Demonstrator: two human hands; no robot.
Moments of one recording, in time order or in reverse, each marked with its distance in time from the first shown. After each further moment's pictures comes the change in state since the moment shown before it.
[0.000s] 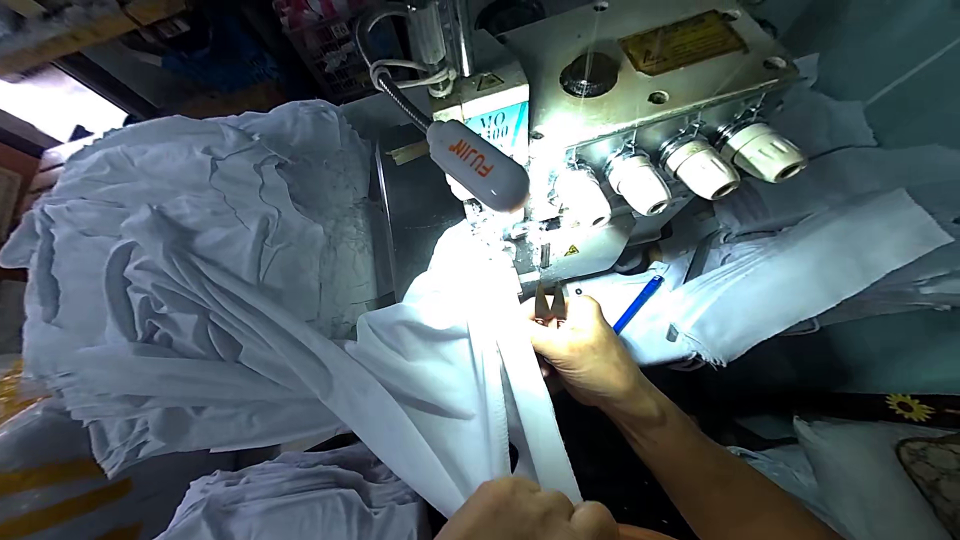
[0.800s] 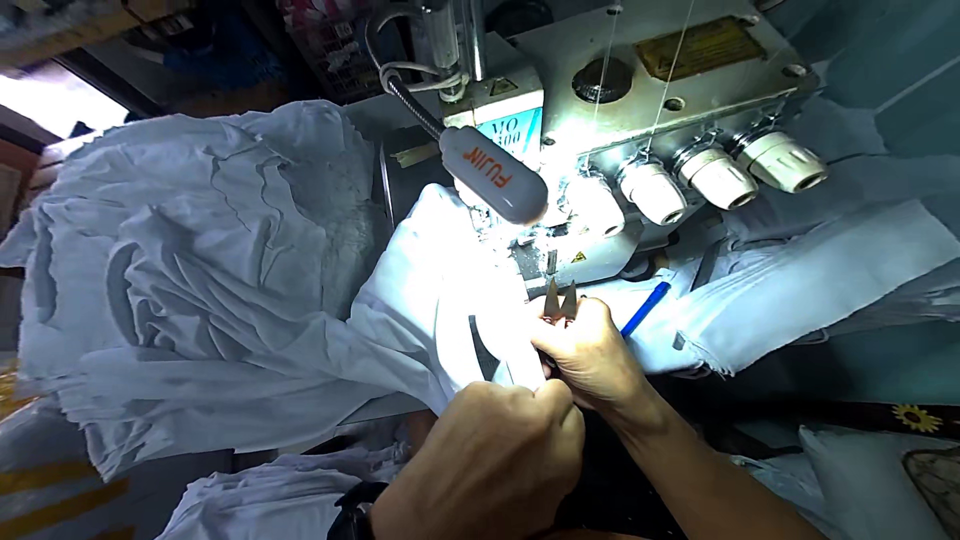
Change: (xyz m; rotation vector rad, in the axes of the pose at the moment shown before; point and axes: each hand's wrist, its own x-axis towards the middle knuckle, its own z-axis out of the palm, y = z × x) left_hand 0.022 -0.051 -0.017 0.339 0.199 -0.029; right_hand 0.003 -0.002 0.006 0.076 0.089 -0.021
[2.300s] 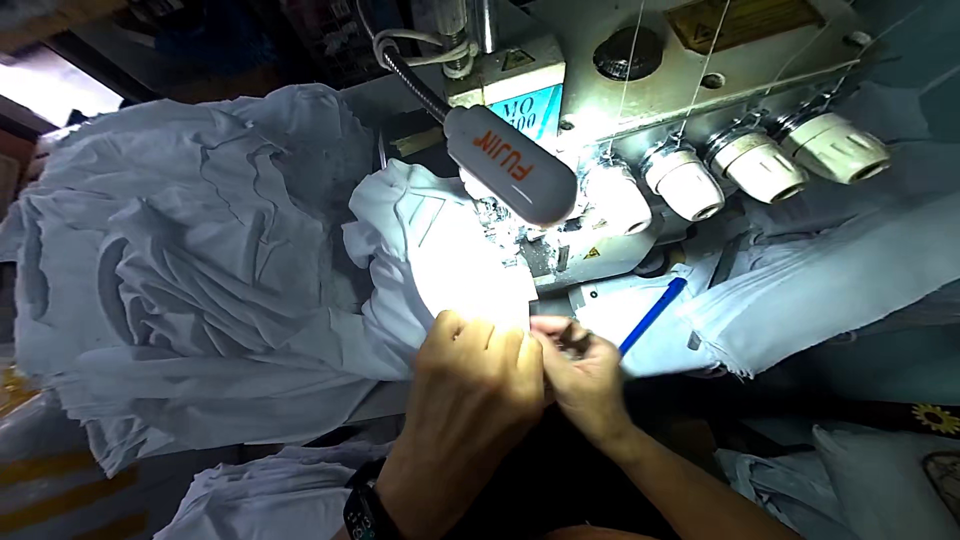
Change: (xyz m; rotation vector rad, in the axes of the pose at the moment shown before) left_hand 0.007 -0.020 0.013 0.390 0.285 -0.291; right_hand -0.014 0.055 -0.008 -0.199 0.062 -0.463
